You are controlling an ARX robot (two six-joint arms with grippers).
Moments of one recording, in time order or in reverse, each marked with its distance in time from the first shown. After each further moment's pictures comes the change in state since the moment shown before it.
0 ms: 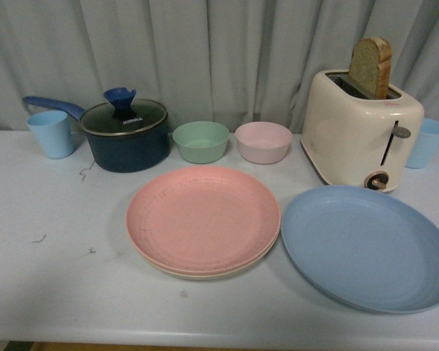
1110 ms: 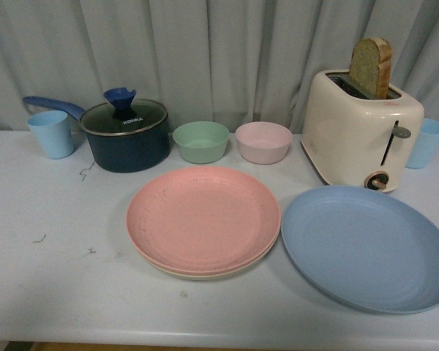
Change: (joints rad) left arm 0.000 -0.271 0.000 -0.262 0.000 0.000; right arm 0.000 0.000 0.000 0.000 0.000 0.000
